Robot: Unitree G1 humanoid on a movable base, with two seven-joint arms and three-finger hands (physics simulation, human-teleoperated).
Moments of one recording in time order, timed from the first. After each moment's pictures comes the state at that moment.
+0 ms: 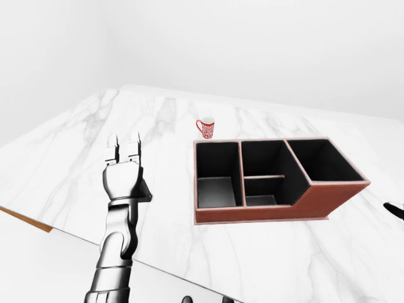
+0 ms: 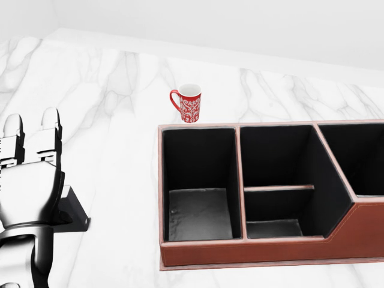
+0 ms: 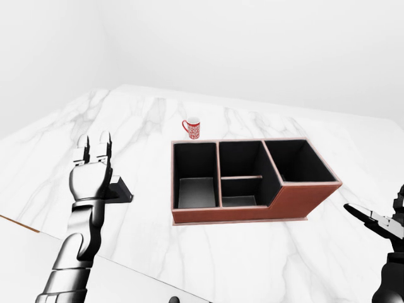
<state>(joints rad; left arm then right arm) -0.18 0.18 0.08 0.06 1.31 0.09 0.25 0.09 -0.36 -0.90 -0.06 0.54 0.09 0.14</state>
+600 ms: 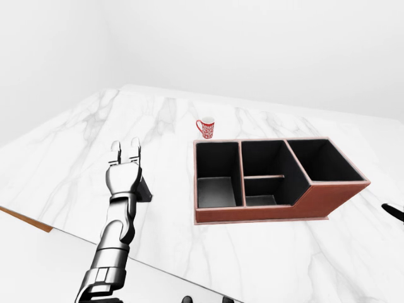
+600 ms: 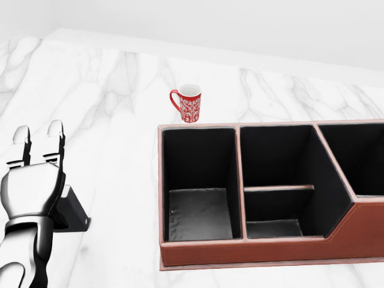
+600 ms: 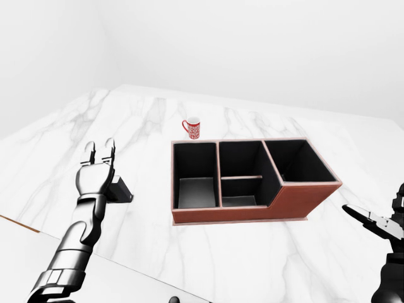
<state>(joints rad) -0.32 0.26 0.06 0.41 1.26 0.09 0.28 0.09 -0.35 -0.90 -0.06 0.53 0.07 0.16</state>
